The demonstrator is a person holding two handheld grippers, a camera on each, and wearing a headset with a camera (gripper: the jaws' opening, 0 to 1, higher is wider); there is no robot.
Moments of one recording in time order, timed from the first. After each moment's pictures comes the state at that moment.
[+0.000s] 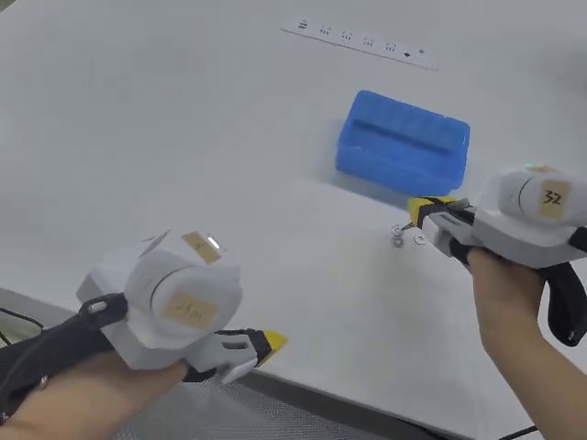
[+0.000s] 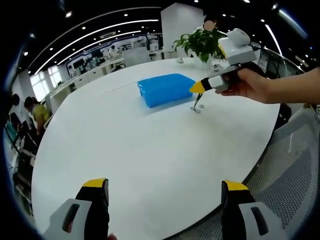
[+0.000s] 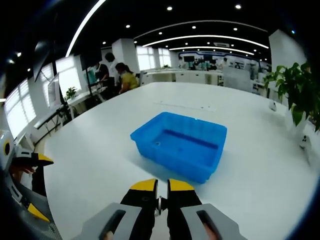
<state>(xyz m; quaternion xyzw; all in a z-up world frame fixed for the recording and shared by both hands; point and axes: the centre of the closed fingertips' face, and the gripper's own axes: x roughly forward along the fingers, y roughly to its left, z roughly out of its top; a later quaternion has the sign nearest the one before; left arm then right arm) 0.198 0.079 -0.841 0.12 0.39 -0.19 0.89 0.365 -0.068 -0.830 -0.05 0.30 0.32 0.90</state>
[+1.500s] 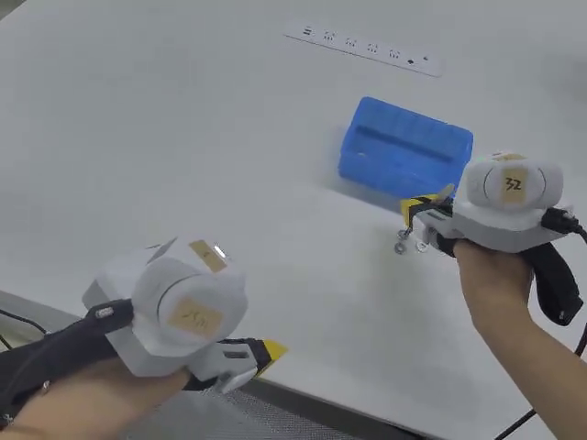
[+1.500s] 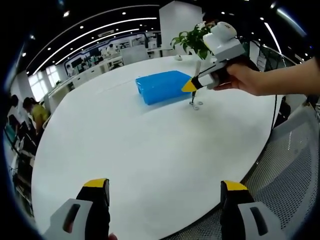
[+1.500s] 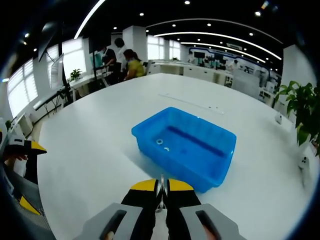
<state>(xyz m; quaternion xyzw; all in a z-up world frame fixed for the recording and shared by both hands) 0.196 0.079 -0.844 0.12 0.40 -0.20 0.89 0.376 -0.057 -0.832 -0.12 0.31 0.34 0.88</state>
